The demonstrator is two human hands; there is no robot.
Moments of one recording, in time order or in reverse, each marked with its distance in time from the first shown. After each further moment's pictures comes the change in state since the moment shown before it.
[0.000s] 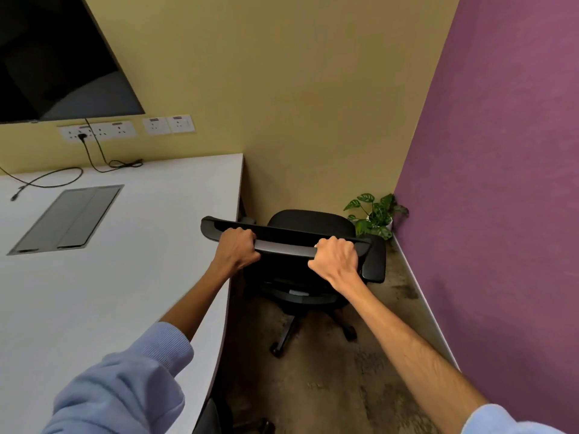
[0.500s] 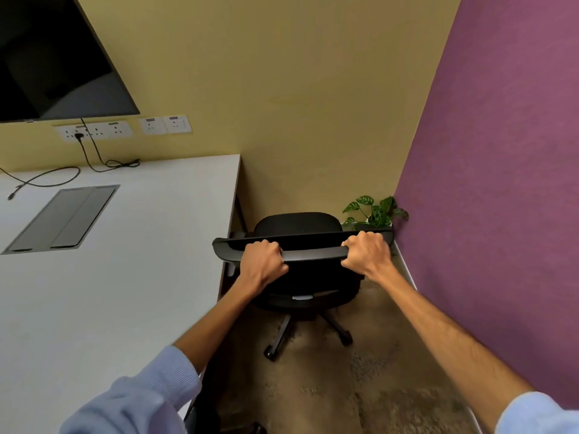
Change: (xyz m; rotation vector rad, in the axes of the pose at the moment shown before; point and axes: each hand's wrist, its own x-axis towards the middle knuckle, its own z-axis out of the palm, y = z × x) left_hand 0.002 0.086 0.012 -0.020 0.104 0.021; right_hand 0.026 0.106 -0.002 -0.084 0.034 -0.151
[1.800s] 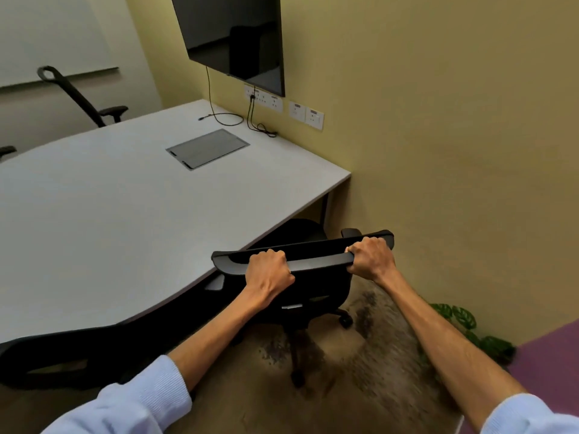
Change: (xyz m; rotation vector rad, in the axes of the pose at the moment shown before) left_hand 0.144 0.123 0.014 0.012 0.058 -0.856; right_hand 0.284 0.109 0.048 0.129 -0.016 -0.909
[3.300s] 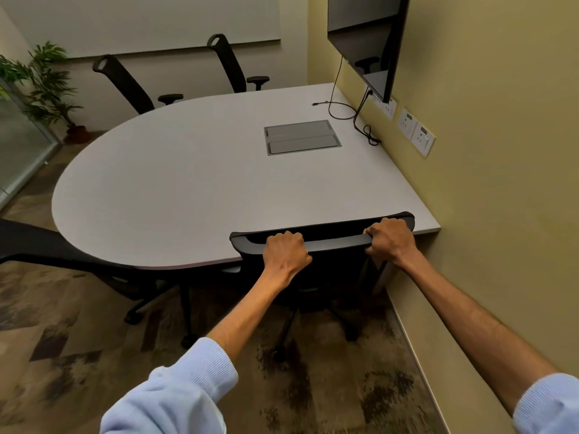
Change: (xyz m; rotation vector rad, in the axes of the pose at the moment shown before) left_hand 0.239 0.091 0.037 0.083 0.028 -0.623; right_hand 0.315 0.176 0.040 0.030 0.005 -0.590
